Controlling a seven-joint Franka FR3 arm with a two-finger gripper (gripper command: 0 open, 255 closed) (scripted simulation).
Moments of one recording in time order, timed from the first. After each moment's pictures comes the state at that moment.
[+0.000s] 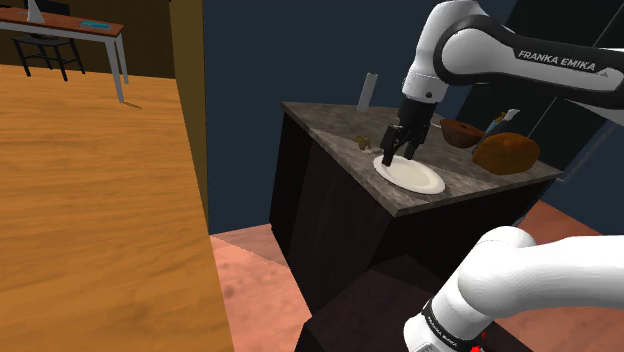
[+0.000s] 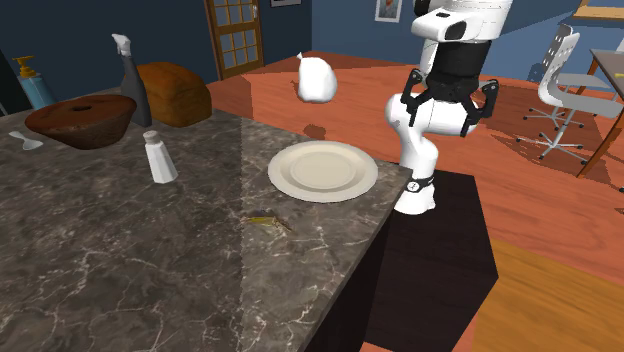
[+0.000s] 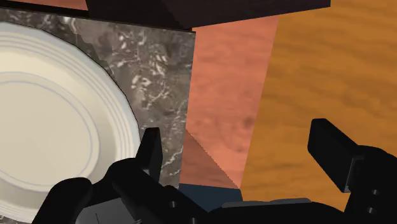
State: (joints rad) arm -0.01 -0.79 0.00 -2.39 -0.03 1.56 0.08
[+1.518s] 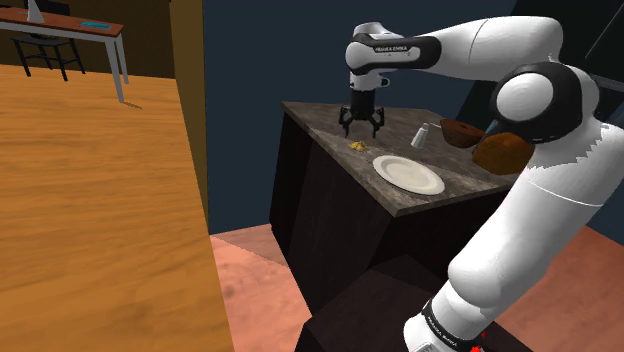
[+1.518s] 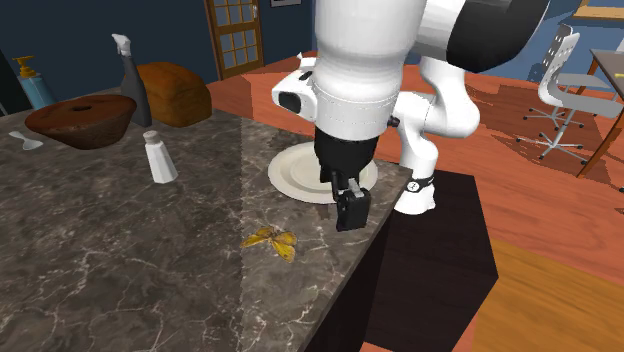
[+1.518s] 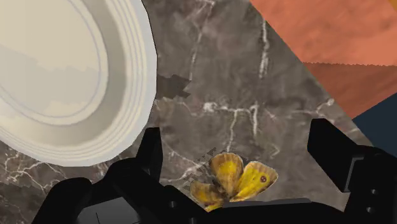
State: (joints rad) arm -0.25 0.07 0.03 -1.71 -0.16 1.59 0.81
